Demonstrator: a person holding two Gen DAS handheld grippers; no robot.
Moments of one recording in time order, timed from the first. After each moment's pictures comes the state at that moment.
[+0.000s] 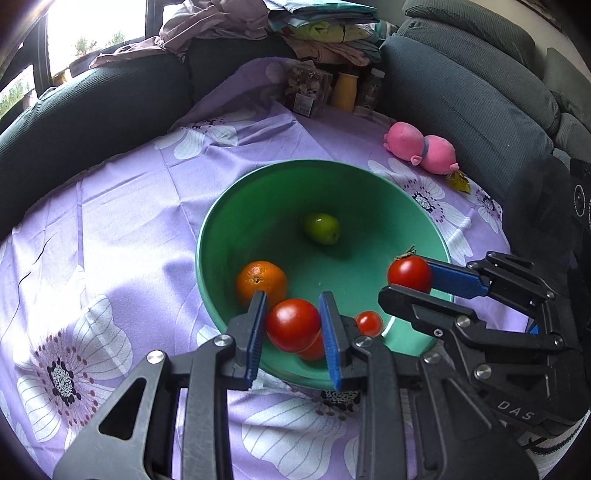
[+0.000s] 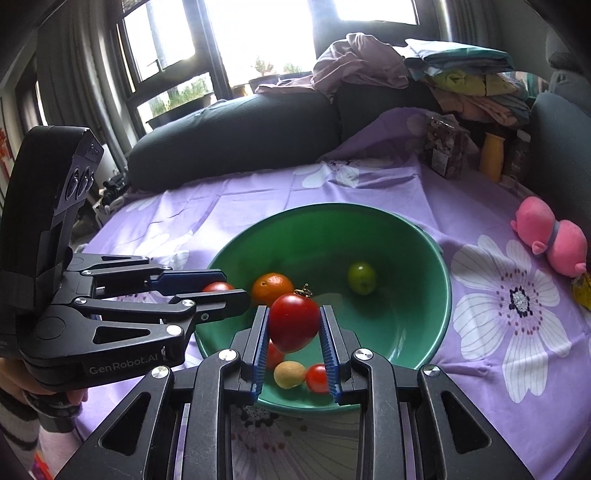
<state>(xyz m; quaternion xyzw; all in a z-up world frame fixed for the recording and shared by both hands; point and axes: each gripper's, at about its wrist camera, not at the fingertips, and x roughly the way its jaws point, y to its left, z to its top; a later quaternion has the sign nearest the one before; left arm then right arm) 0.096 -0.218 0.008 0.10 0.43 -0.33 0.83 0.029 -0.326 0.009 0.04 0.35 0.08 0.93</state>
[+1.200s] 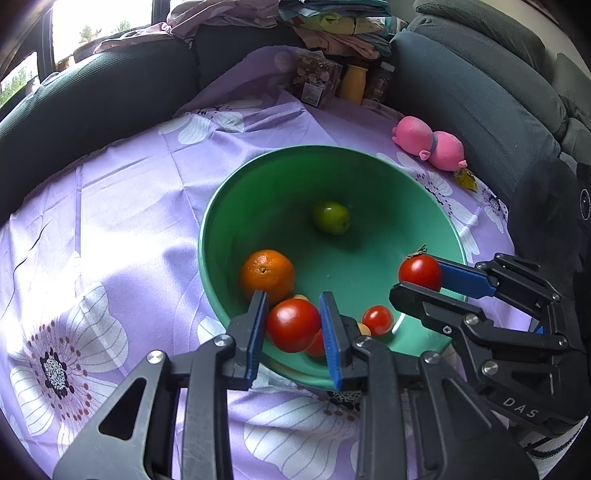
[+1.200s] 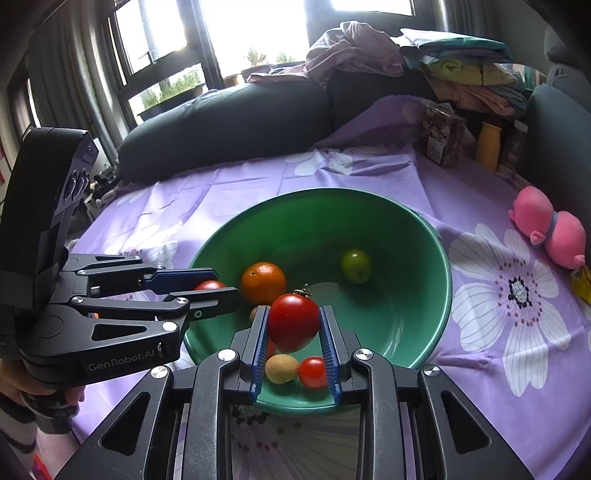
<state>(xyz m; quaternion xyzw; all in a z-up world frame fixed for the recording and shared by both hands) 0.103 -0.213 -0.002 0.09 0.45 -0.32 0.83 0.035 -0.328 0.000 0.04 0.37 0.07 0.92</state>
